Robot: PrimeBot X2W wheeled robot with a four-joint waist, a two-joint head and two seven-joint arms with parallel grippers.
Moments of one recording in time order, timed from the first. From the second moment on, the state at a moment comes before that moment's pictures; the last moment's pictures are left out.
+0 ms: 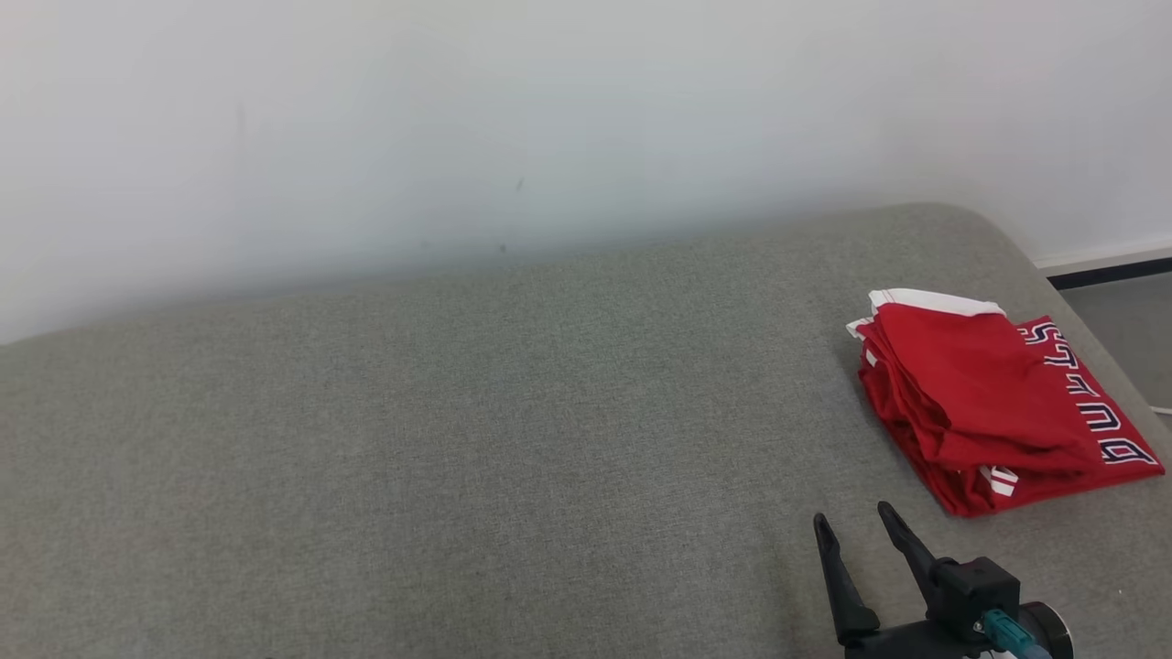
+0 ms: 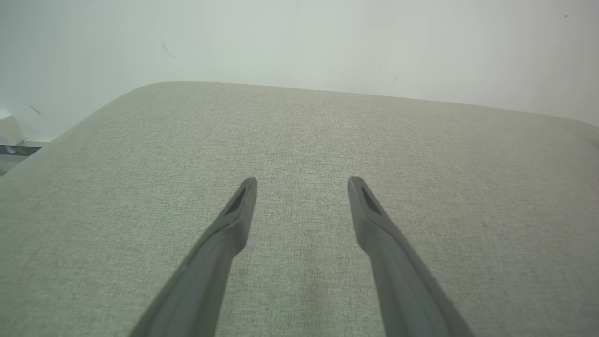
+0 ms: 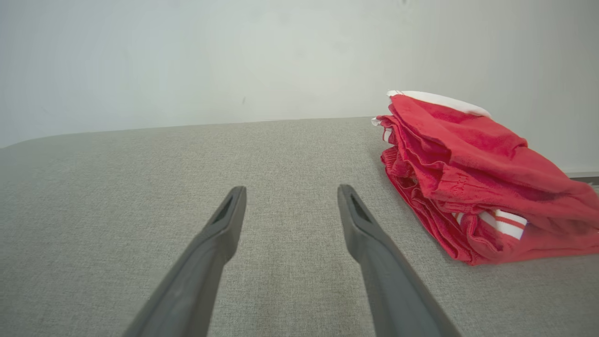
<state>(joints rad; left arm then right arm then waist) 0.21 0.05 0.13 0.19 -0.19 -0.08 -0.26 -0.10 -0.10 0.13 0.40 0.14 0.13 -0.22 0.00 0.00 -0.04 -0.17</state>
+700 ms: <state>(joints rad) 0.22 0.05 0.16 0.19 -0.17 -0.12 -0.26 -0.11 -0.12 0.19 0.42 0.20 0.13 -0.26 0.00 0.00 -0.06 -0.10</state>
